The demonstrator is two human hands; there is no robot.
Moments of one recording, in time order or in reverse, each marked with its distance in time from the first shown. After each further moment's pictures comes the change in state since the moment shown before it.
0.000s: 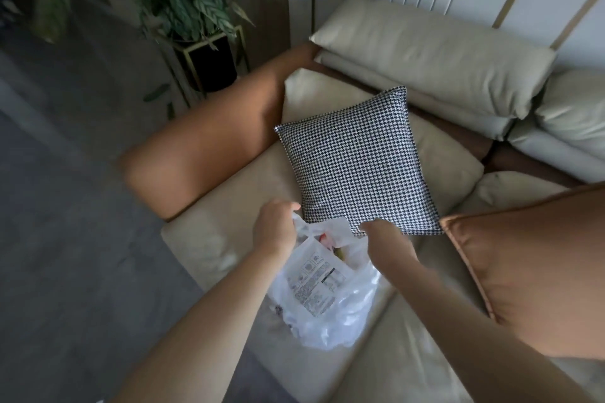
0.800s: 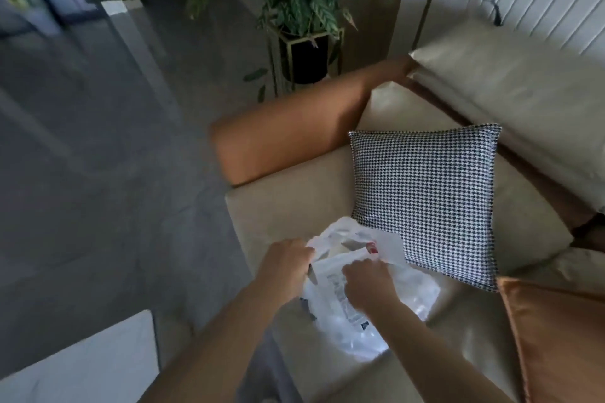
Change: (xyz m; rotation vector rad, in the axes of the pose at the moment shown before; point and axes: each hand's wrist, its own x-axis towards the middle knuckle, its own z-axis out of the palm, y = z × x) left_hand -0.088 -0.038 -0.022 0.327 -0.269 0.004; right_hand -0.020 -0.059 0.038 -0.397 -0.104 -0.552
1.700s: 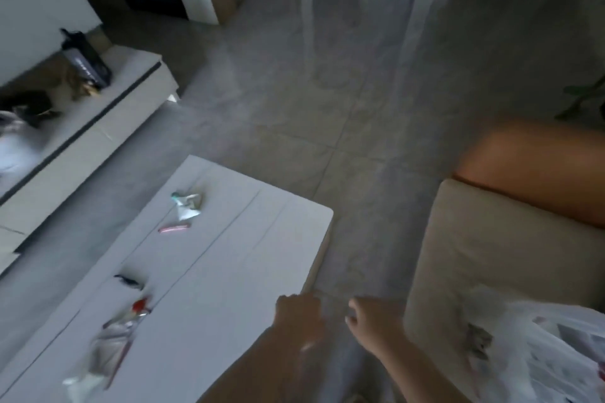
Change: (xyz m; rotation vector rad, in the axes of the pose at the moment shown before) left_hand -0.331 -0.091 0.134 -0.464 -0.301 -0.947; right_hand -0.089 -0.301 0.086 -0.130 -0.345 -0.701
